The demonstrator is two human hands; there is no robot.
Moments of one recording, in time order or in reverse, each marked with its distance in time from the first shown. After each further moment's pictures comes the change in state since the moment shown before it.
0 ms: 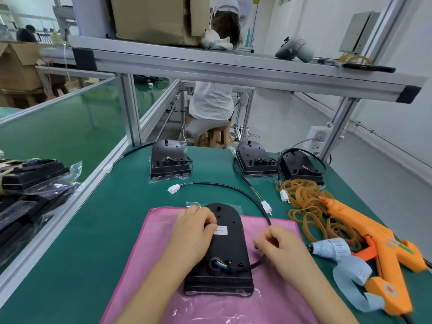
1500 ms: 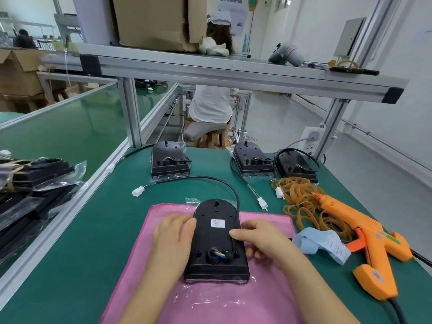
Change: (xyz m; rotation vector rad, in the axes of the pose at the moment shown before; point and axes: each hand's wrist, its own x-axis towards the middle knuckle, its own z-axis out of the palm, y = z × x) left_hand -0.044 -0.016 -0.008 -0.231 0.145 -0.208; right_hand 0.018 -0.019 0.017 0.276 -0.319 0.301
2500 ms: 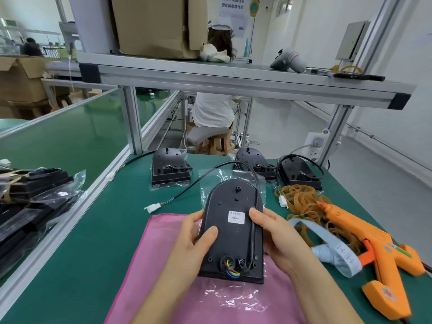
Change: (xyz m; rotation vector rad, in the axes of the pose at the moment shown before) left_hand -0.001 0.030 0.009 -0.811 -0.263 -0.133; right_hand 0.001 -0.013 -0.018 0.639 -0.088 -0.186
